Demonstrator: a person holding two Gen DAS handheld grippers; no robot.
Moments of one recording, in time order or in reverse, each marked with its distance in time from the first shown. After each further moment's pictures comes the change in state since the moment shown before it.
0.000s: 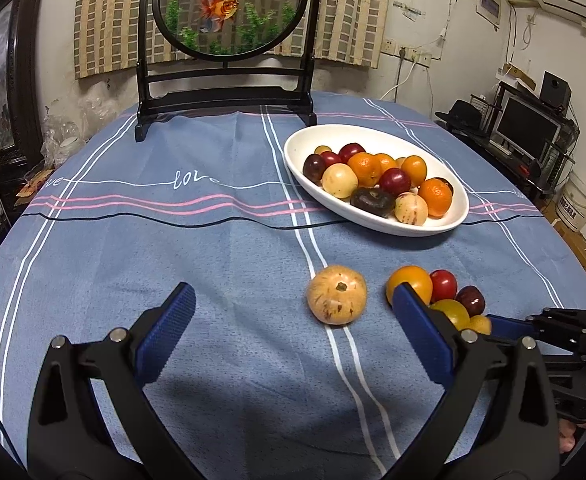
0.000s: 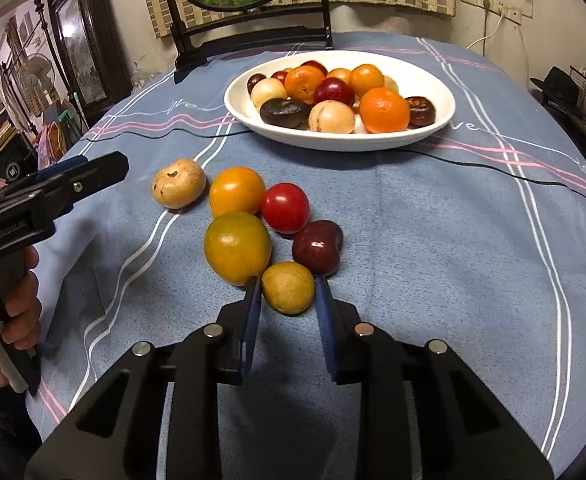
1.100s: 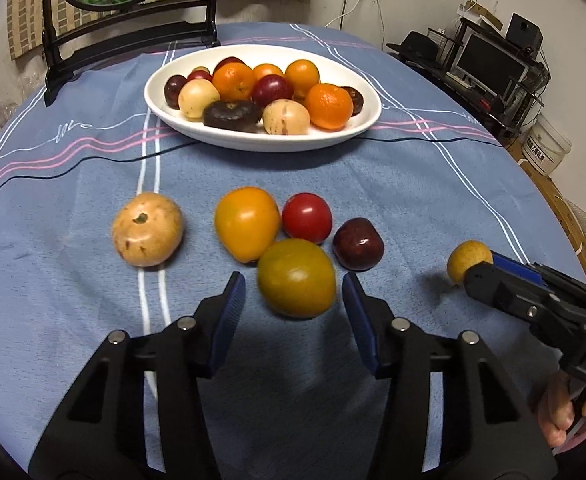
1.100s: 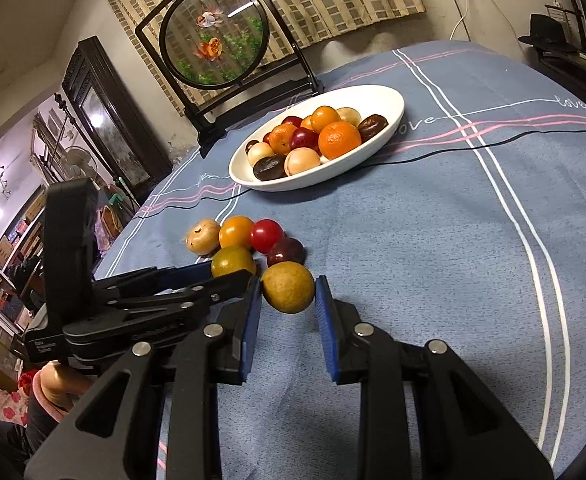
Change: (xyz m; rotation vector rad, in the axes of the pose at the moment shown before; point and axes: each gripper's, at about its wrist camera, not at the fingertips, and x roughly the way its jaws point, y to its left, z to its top) left arm 0.040 -0.103 -0.023 0.078 0.246 -0.142; right arm -0.049 -0.070 -0.029 0.217 -0.174 0.270
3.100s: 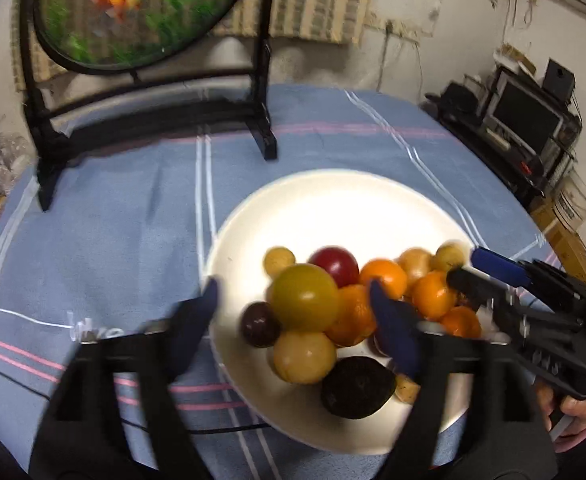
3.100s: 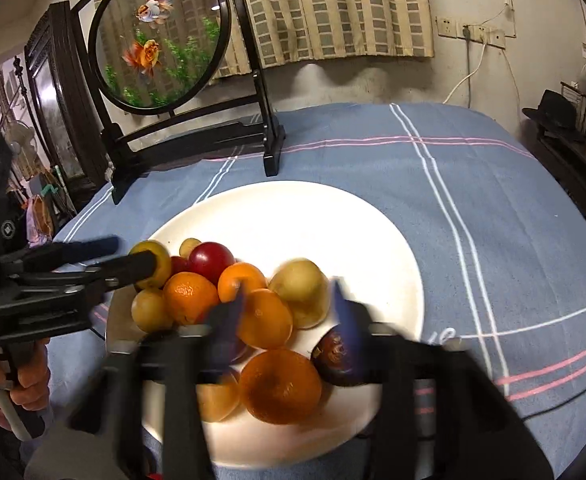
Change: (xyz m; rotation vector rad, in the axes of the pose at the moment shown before) left arm 0.042 0.089 0.178 -0.027 -0.159 0.071; right arm 0.131 -0.018 0.170 -0.159 -0.048 -0.263
